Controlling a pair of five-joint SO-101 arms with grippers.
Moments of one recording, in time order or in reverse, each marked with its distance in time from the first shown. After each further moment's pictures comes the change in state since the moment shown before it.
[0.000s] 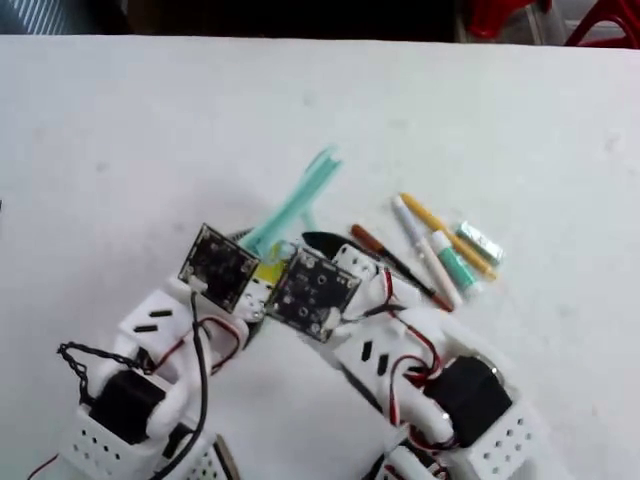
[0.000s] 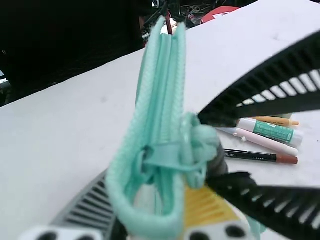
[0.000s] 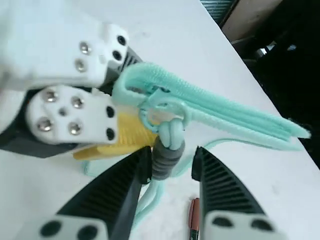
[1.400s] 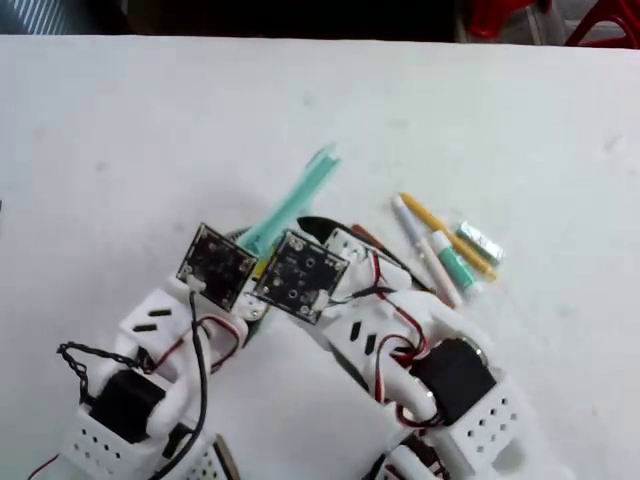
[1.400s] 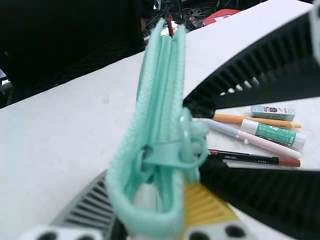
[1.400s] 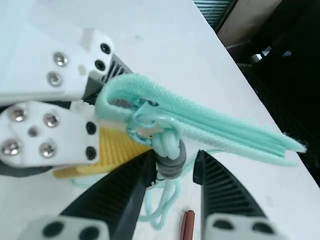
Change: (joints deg) left arm -0.1 0.0 0.7 -1.2 0.0; right arm -0.4 4.8 1.6 -6.6 2.3
